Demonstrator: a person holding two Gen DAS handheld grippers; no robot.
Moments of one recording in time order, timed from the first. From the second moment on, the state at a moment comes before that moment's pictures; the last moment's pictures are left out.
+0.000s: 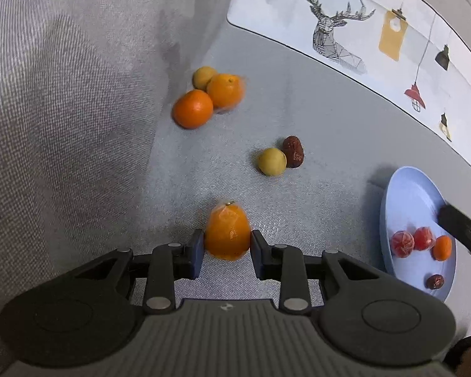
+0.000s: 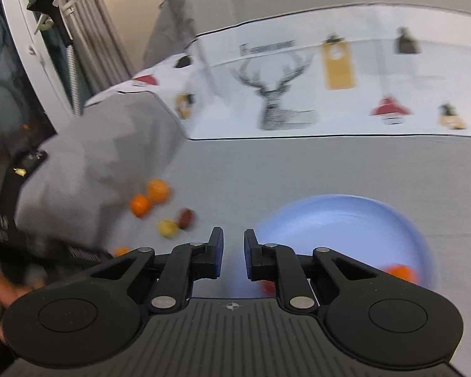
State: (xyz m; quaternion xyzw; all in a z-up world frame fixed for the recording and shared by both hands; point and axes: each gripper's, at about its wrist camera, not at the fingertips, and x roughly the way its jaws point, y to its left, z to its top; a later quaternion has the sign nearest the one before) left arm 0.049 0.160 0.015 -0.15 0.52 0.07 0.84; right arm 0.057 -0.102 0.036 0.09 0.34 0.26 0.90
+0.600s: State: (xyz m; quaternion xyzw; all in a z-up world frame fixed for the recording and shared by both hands) left arm 0.050 0.157 0.013 -0.14 0.52 0.07 0.84; right arm 0.150 0.041 -0.017 0.04 0.44 0.25 0.86
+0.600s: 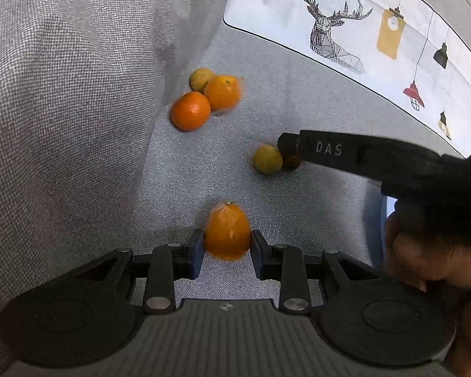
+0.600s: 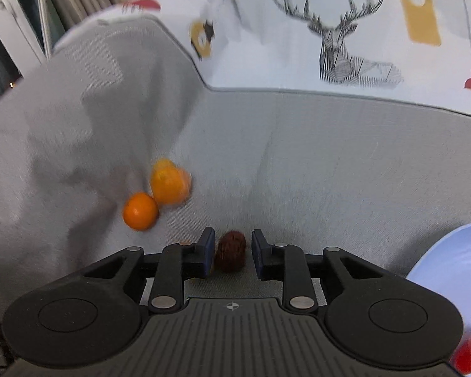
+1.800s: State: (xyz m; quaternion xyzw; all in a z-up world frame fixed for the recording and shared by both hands) left arm 0.005 0.078 0.050 0.00 0.39 -0.02 0.92; right arm 0.004 -0.214 0.032 0.12 0.34 0.18 0.92
